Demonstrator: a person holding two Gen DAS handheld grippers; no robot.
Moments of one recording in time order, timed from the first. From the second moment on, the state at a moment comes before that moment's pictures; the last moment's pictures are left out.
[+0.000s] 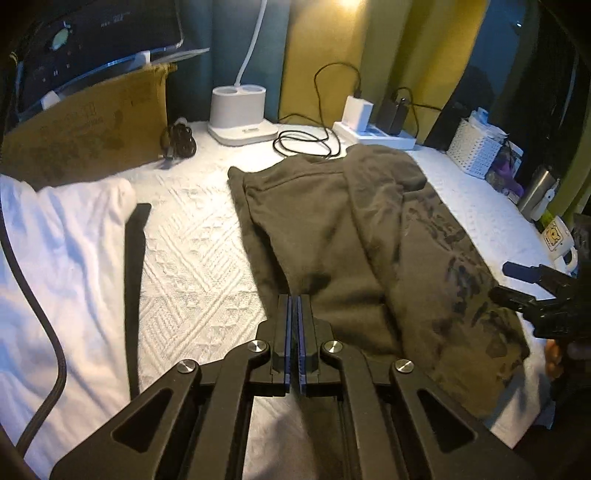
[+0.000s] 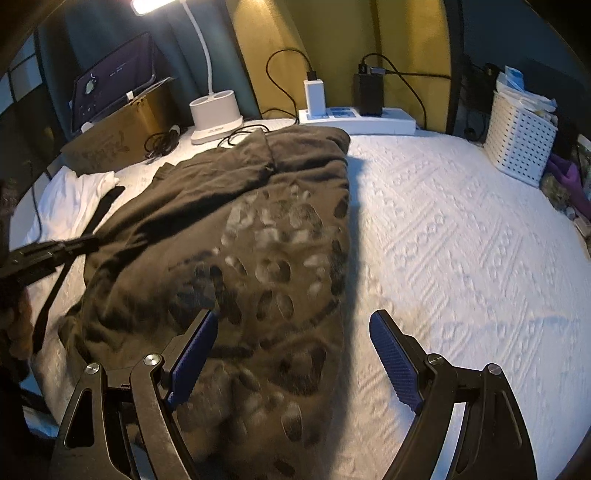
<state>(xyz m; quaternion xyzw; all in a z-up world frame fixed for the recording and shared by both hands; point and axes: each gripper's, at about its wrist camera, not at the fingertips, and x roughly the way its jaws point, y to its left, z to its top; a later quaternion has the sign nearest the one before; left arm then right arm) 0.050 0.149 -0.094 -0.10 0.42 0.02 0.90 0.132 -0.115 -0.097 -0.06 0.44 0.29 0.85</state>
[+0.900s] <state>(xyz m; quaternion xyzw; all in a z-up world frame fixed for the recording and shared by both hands) -0.013 0.110 -0.118 -0.08 0.46 -0.01 0.89 0.101 -0.155 -0.120 -0.10 0.45 0.25 0.85</state>
